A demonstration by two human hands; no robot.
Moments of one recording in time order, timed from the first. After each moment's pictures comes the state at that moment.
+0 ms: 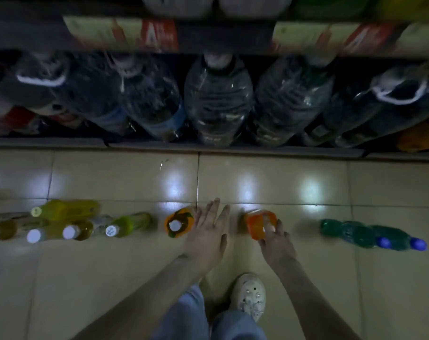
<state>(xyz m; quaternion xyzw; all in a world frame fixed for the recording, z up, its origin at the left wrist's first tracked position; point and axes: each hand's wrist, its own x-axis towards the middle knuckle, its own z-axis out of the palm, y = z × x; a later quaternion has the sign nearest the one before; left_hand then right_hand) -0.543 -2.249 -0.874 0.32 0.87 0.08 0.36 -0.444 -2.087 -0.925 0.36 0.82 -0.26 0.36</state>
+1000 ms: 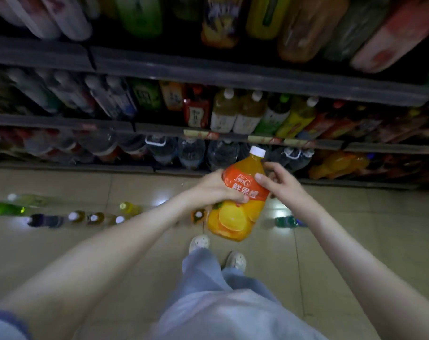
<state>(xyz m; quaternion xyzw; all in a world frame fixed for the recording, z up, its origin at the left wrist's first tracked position) -0.601 -2.335 -0.397 0.18 0.74 0.42 0.49 -0.494 -2.168 -0.356 0.30 0.78 -0.55 0.10</state>
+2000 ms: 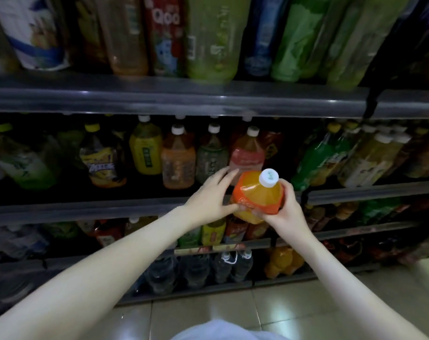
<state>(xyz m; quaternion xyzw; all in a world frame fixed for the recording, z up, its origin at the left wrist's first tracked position) -0.640 -2.014 -0.256 0.51 0.81 0.27 0.14 -0.480 -1.882 -0.254 0.24 0.81 -0.50 -0.21</state>
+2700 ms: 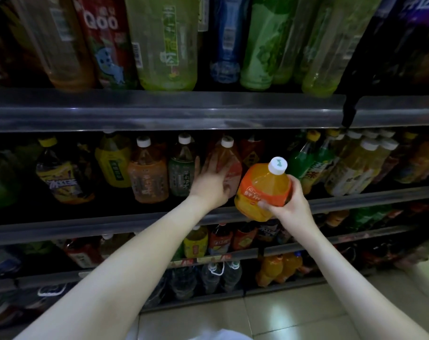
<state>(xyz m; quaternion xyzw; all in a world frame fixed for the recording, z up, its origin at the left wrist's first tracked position) -0.664 -1.897 -0.264 0.47 0.87 0.12 -0.05 -0.481 -1.783 -0.250 0.29 0.78 -0.50 -0.24</state>
